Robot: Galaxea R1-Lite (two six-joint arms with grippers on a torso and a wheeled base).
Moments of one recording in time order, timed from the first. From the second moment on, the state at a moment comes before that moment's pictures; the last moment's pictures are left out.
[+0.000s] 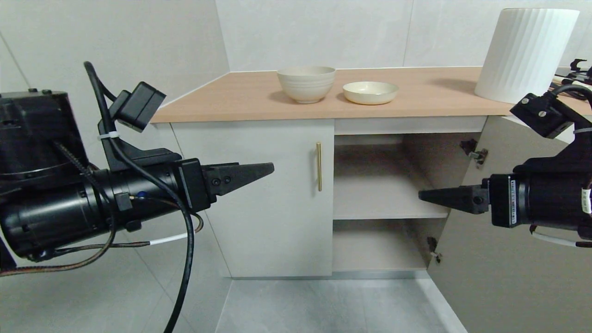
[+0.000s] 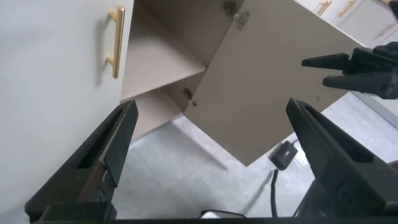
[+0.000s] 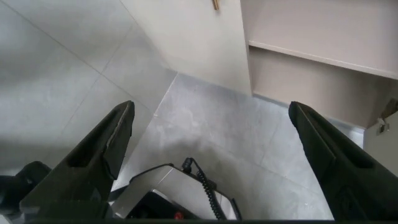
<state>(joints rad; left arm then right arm) -0.42 1.42 -0.81 -0.47 -0.41 -0.33 0.56 1.33 -0.99 0.06 0.05 0.25</state>
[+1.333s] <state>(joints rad) -0.42 1.38 -0.83 -0.47 -0.41 -0.33 0.56 1.30 -0.98 0.09 0.06 0.25</state>
